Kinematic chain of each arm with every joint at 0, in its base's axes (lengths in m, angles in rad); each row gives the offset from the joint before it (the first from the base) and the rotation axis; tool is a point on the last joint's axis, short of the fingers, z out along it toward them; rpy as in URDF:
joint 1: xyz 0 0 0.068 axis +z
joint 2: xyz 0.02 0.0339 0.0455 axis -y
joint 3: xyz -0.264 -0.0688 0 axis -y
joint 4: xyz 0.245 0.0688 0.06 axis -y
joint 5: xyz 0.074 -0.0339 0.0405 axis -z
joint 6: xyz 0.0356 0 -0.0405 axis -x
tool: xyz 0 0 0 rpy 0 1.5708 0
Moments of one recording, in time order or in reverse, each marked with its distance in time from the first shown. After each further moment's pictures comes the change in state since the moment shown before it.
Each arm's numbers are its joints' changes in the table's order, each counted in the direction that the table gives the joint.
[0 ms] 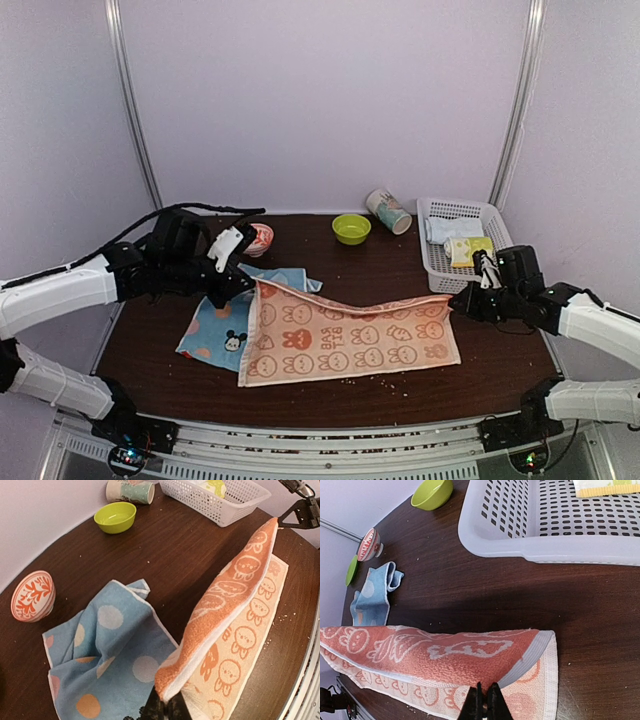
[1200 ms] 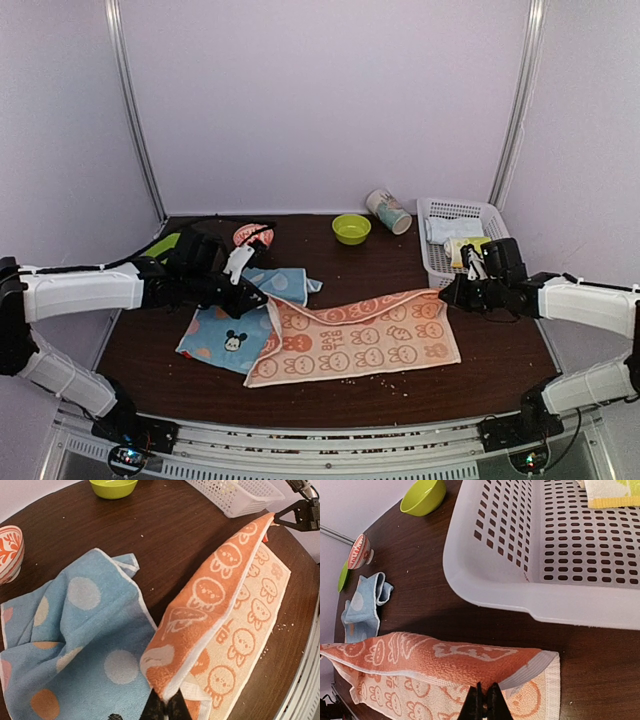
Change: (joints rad) left arm 0.011 -0.140 -0.087 0.187 0.079 0.151; right arm -0.040 -0.238 0.054 0.166 -0.023 0.031
